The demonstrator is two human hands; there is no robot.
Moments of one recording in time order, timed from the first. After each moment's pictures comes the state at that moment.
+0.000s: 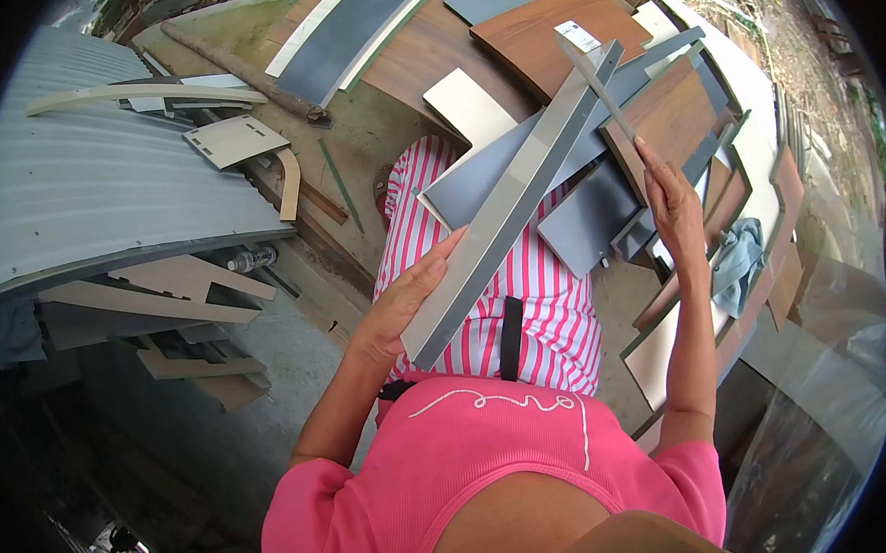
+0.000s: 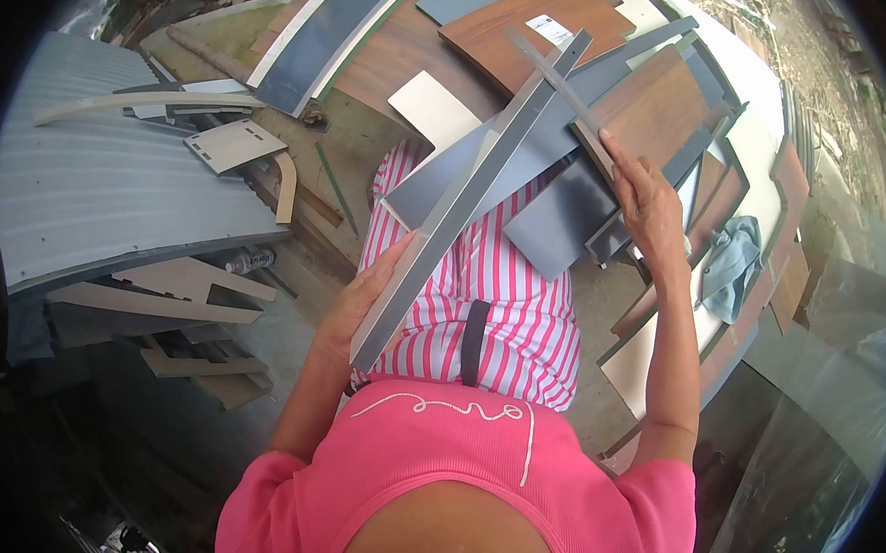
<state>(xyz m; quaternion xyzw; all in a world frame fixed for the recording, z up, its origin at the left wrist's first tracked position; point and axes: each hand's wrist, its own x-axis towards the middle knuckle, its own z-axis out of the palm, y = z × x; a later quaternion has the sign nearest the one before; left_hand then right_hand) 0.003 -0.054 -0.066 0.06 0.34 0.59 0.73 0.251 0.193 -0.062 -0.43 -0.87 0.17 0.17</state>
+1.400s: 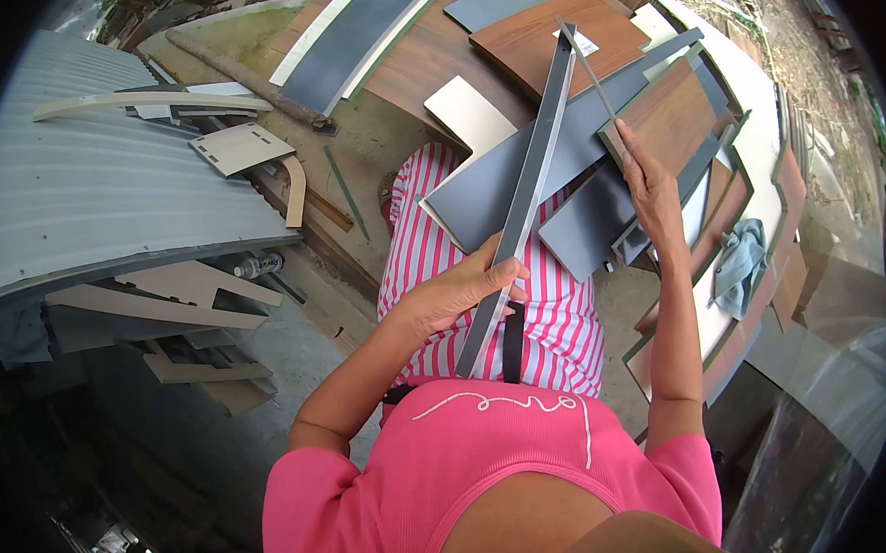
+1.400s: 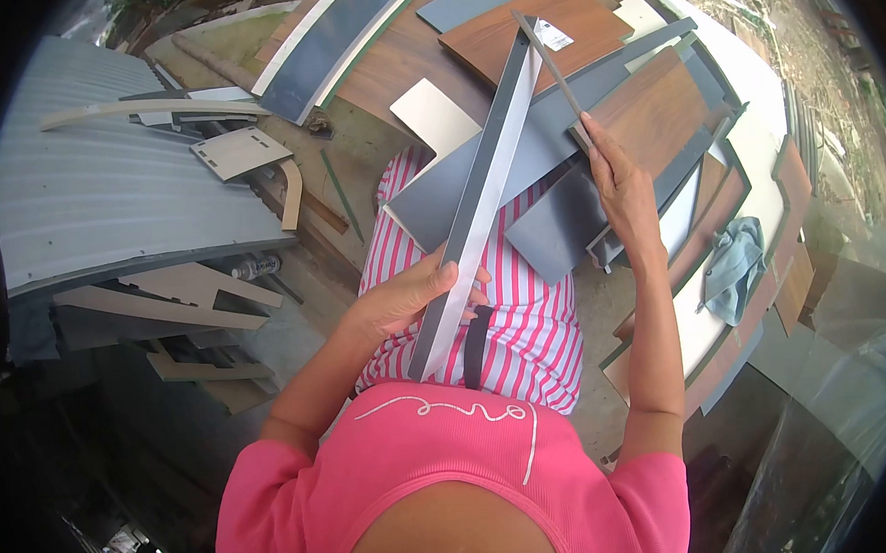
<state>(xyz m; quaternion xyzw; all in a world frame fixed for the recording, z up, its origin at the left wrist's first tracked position) 0.025 -0.007 -0.078 0.21 0.42 0.41 0.79 0.218 0.193 -0.070 -0.49 -0.79 0.31 0.19</state>
